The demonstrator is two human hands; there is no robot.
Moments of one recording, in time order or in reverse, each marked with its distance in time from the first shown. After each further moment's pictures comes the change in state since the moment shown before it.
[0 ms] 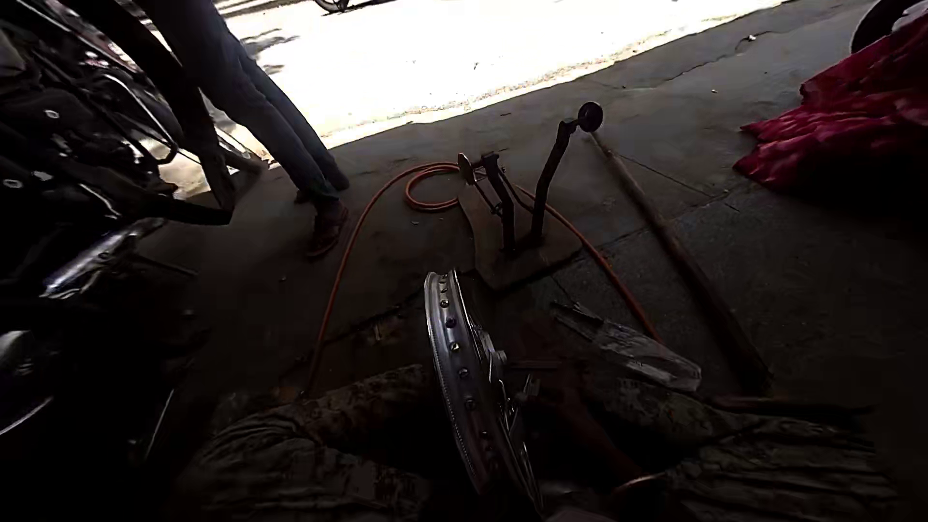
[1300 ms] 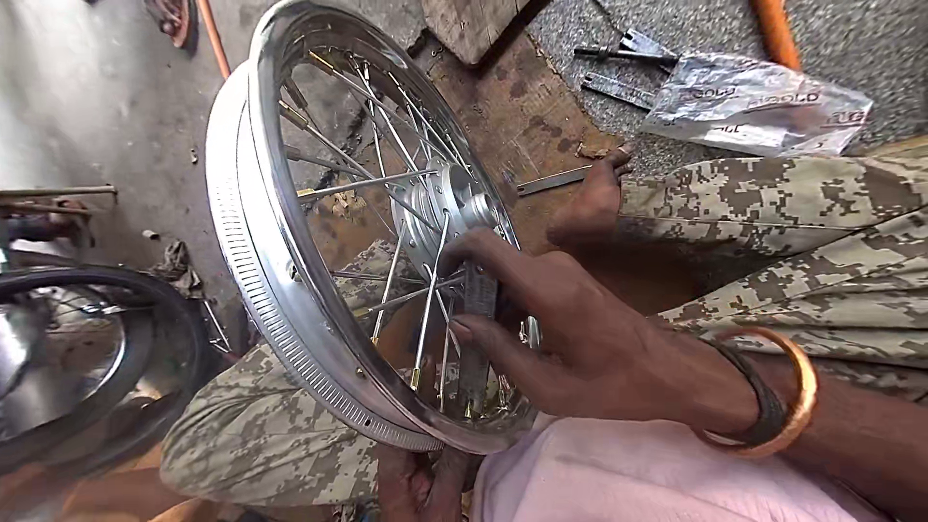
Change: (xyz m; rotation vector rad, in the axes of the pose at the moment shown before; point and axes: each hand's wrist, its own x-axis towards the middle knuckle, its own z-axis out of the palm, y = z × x) left_hand -0.012 0.016 -0.028 -0.104 0.086 -0.259; right_hand 0.007 -0.030 0.015 -0.543 -0.380 -0.601
